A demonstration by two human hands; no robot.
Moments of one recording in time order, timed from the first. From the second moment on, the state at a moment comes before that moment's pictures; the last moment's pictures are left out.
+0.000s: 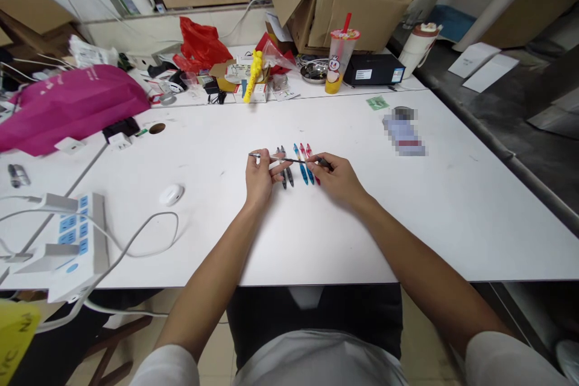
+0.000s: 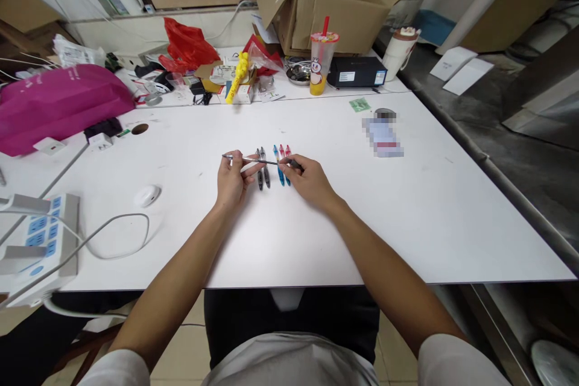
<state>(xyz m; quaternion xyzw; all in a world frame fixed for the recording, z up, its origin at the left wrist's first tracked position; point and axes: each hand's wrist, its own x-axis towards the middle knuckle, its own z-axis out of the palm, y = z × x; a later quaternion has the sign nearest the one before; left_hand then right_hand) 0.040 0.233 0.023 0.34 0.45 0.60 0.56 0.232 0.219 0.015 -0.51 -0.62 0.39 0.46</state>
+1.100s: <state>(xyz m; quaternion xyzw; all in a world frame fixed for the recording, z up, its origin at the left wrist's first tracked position) 0.040 0.235 0.021 0.31 0.42 0.60 0.60 0.241 0.219 0.024 -0.49 -0.65 0.34 0.47</state>
